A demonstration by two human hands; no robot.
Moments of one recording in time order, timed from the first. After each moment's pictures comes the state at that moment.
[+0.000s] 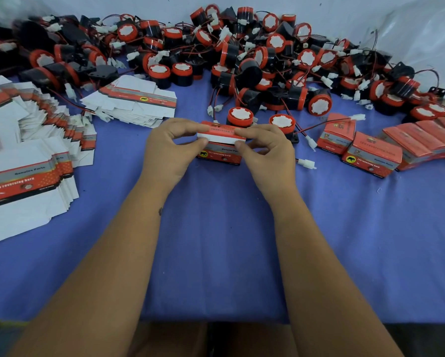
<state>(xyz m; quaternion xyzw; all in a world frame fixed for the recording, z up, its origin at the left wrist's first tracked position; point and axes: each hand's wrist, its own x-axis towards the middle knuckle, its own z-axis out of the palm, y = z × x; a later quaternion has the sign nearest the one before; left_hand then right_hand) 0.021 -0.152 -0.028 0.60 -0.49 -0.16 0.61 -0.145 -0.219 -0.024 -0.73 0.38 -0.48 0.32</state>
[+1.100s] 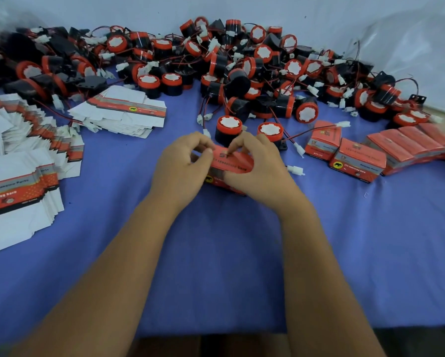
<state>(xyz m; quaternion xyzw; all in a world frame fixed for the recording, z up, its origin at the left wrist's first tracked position) -0.011 -0.152 -0.024 0.65 -0.53 -0.14 0.52 -0.165 -0.210 0.001 -0.83 0.38 -0.29 0.27</state>
